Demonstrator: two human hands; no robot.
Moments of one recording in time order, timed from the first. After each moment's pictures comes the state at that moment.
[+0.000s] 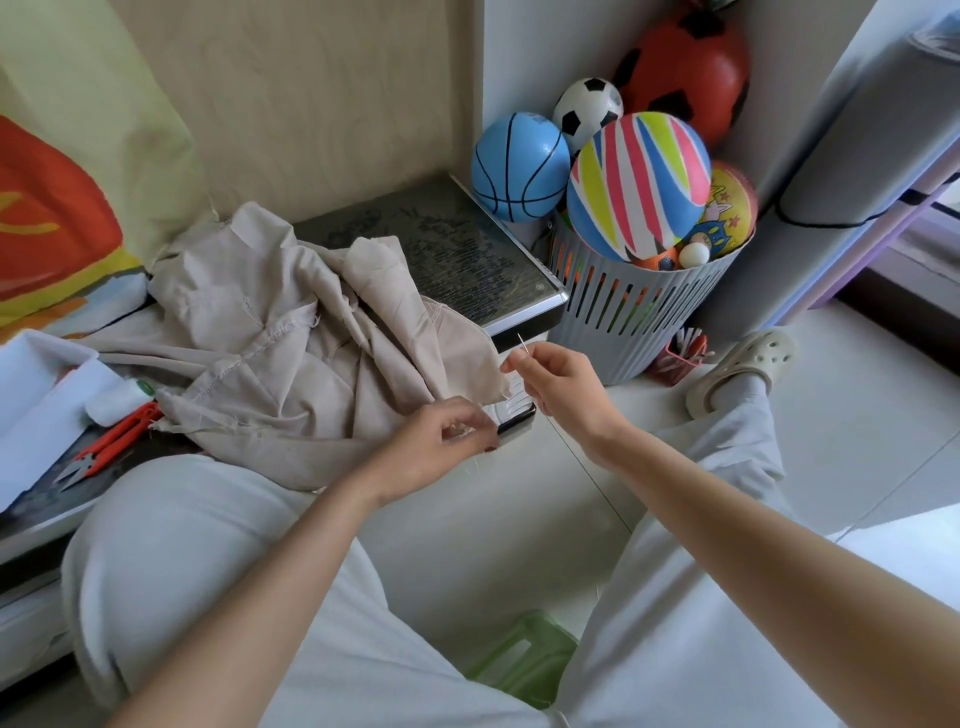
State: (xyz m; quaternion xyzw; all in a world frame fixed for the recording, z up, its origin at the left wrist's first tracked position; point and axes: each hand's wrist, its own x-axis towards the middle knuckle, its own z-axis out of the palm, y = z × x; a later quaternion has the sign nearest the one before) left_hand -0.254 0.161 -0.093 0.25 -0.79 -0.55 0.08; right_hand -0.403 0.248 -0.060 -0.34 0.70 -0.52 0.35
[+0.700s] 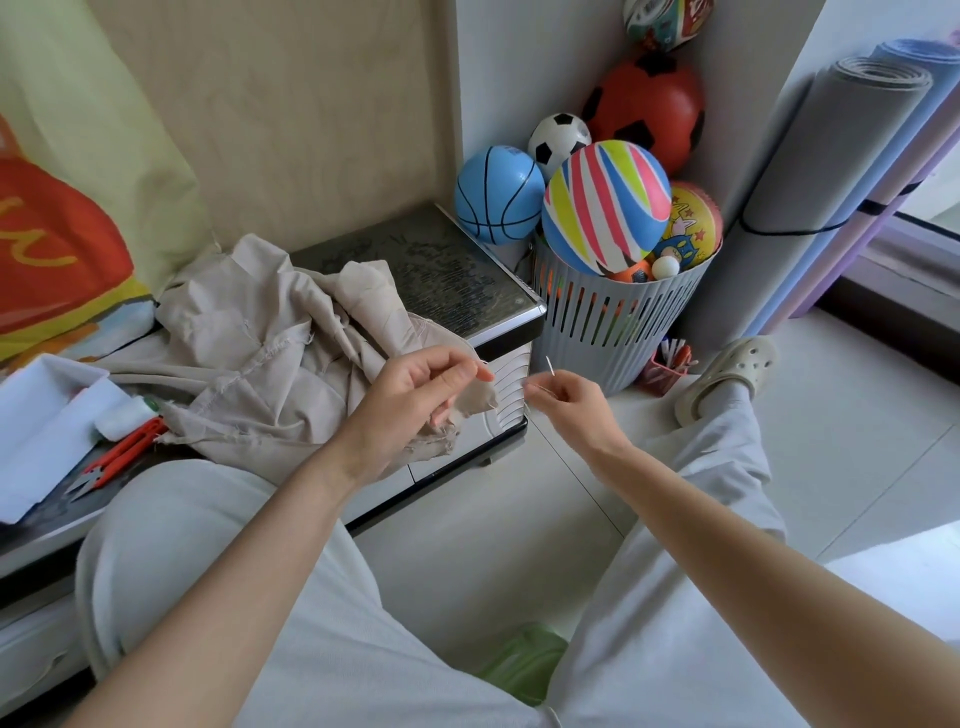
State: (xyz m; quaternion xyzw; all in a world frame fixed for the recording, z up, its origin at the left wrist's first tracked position) left_hand -0.254 0.184 -0.015 0.20 -0.70 -0.65 0.21; right_hand -0.415 0.282 -0.074 -0.28 0.77 -0.48 0.31
